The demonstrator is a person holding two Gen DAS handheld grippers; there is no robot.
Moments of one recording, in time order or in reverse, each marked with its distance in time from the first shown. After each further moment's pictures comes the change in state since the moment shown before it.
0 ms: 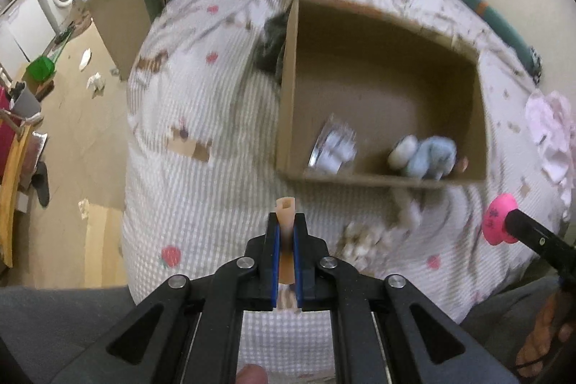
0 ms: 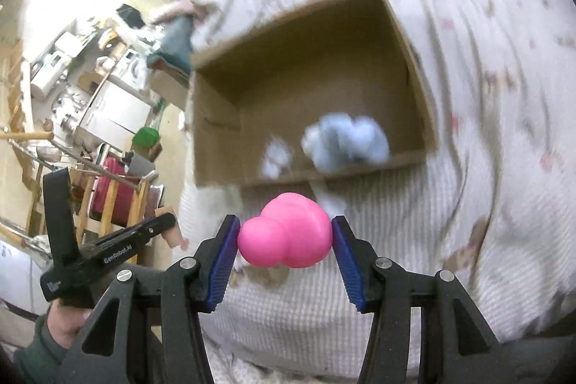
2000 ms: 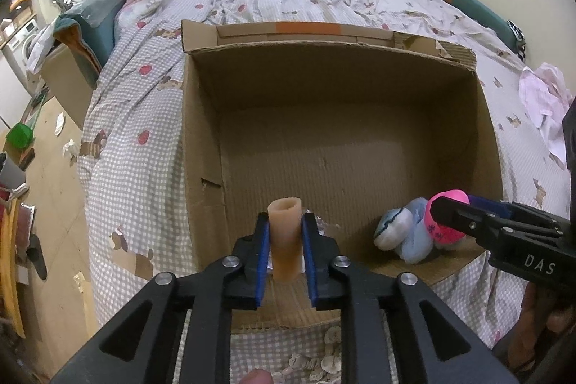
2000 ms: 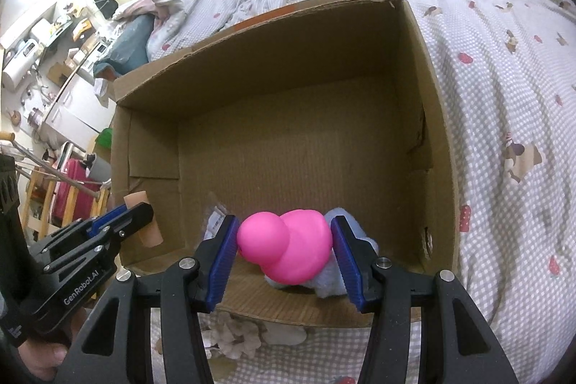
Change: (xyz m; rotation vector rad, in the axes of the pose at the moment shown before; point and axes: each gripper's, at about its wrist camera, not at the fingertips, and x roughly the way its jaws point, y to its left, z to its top) left arm 0.080 -0.059 0.066 0.195 -0.094 -0.017; right arm 0.087 -0.023 0.074 -0.032 0.014 -0.152
